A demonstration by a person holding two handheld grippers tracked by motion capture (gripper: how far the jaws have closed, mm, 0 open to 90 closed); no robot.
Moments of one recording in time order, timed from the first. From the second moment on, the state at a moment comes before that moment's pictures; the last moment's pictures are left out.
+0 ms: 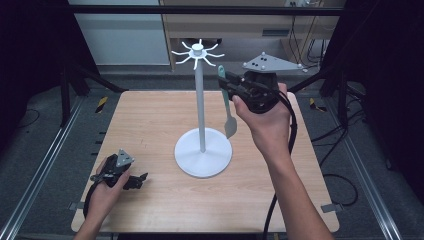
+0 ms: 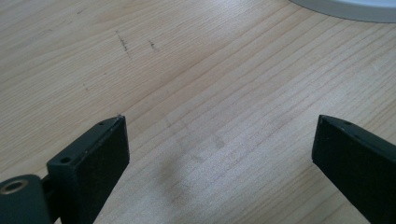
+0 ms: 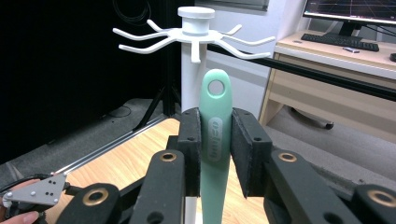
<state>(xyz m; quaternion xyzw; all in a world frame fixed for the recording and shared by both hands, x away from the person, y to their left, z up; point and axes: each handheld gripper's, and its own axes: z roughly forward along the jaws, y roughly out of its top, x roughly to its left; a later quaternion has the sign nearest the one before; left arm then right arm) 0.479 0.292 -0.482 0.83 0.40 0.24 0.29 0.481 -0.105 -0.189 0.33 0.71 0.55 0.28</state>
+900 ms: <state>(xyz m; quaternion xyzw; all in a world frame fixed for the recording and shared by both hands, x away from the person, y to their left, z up) 0.479 0.291 -0.483 0.83 0.40 0.24 0.29 0.482 -0.096 -0.180 0.32 0.72 0.55 0.28</state>
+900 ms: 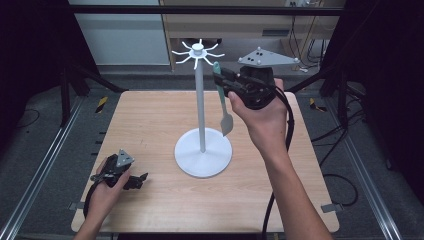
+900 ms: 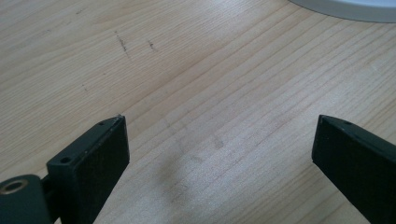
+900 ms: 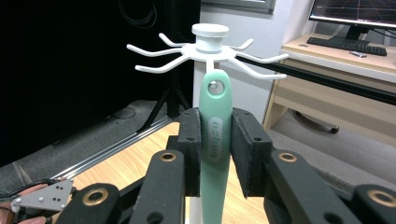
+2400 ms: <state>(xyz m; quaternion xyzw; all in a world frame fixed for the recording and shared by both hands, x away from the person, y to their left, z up) 0.479 0.291 -0.483 0.84 0.40 0.24 0.29 0.491 -0.088 -0.183 0.32 0.72 0.55 0.27</state>
